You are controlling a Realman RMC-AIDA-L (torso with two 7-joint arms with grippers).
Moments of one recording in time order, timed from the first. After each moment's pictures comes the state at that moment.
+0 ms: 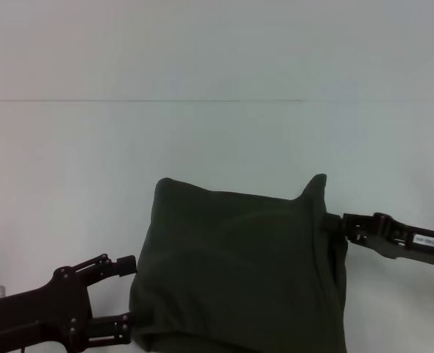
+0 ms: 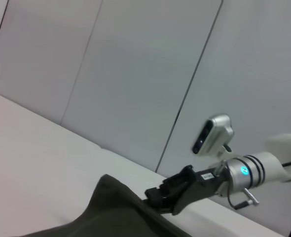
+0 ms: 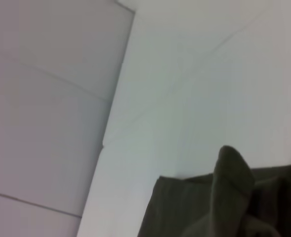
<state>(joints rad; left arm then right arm) -0.34 -2.11 0.41 0.59 2.12 1.88 -1.21 0.48 2.07 -0.60 -0.45 -1.97 -1.40 2.11</state>
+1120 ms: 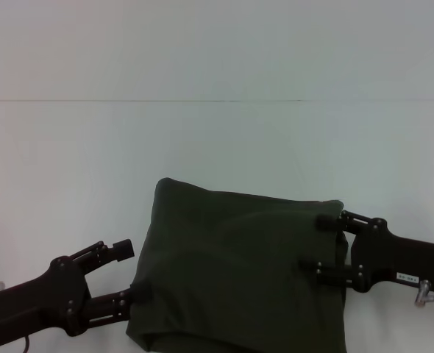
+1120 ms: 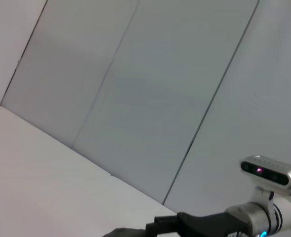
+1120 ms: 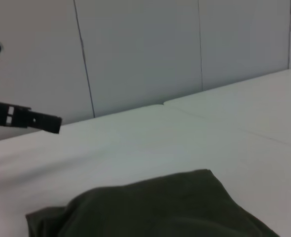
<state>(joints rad) -0.35 -2.11 0.32 0.51 2.11 1.88 -1.24 0.48 2.09 -0.62 -0.45 -1.99 -1.44 1.00</state>
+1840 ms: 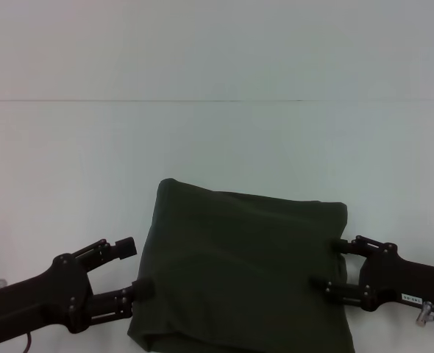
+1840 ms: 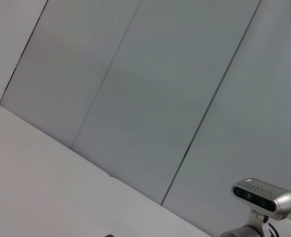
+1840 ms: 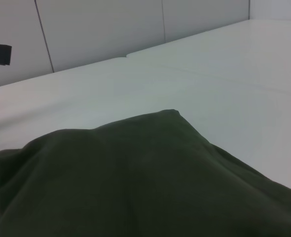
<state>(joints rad) -0.36 -2.11 0.33 0.51 2.11 1.88 -1.25 0.44 2.09 -0.64 -0.38 -1.99 -1.29 0.97</state>
